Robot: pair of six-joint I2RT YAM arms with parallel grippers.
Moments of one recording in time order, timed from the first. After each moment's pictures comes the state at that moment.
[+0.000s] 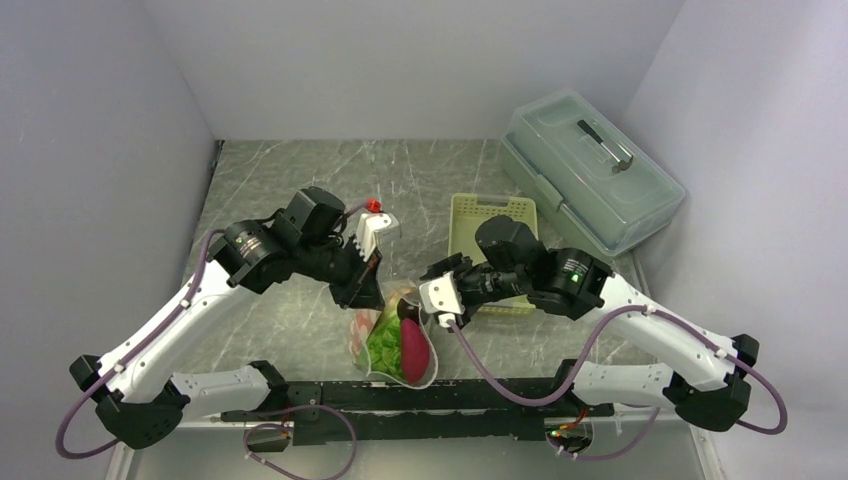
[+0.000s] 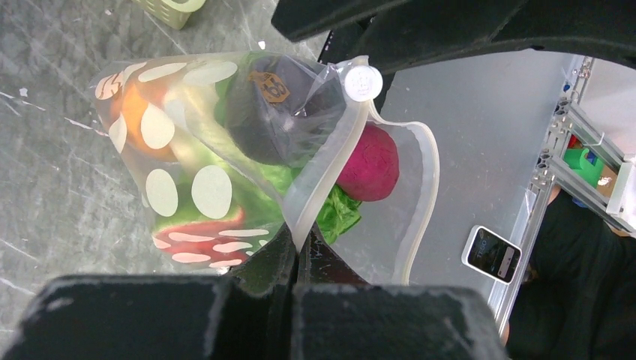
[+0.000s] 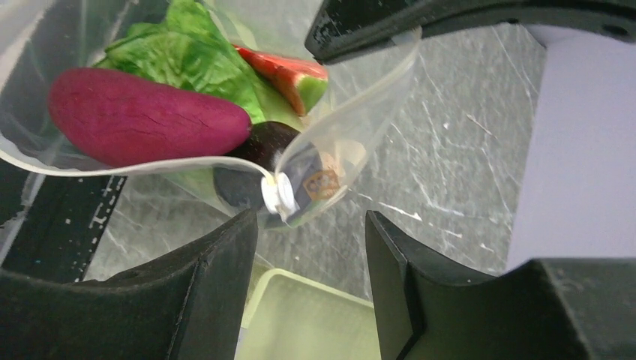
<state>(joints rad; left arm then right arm) -0.77 1.13 1.39 -1.10 0.58 -0.04 1.02 1.07 1.23 -0.76 -0.43 -0.93</state>
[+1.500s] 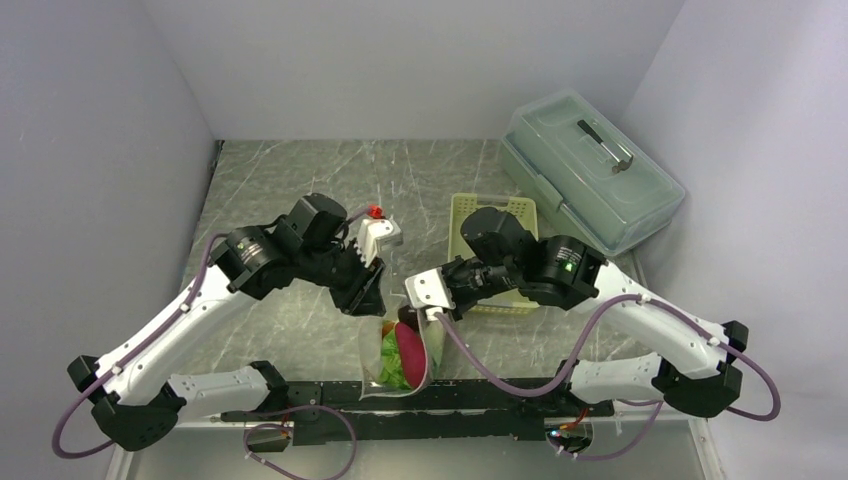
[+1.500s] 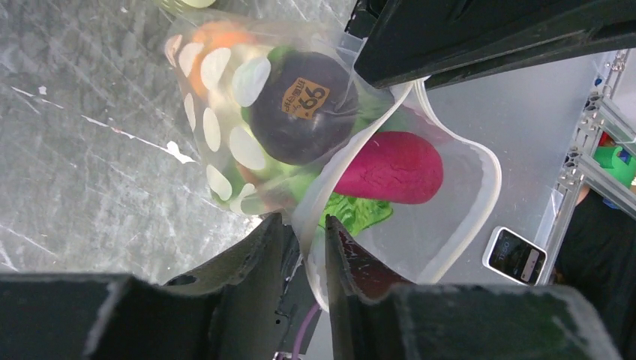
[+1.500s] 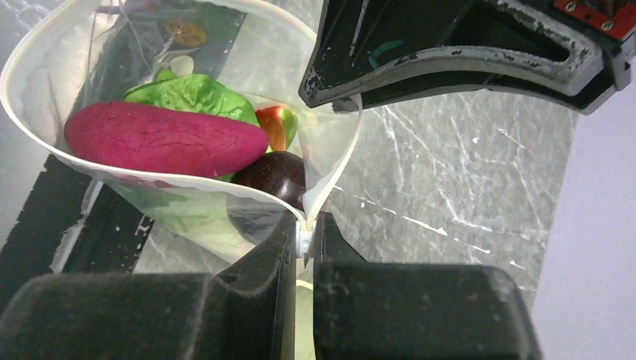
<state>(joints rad) -0.80 1.12 1.36 -1.08 0.52 -0.03 1.08 1.17 1.39 -0.88 -0.45 -0.87</state>
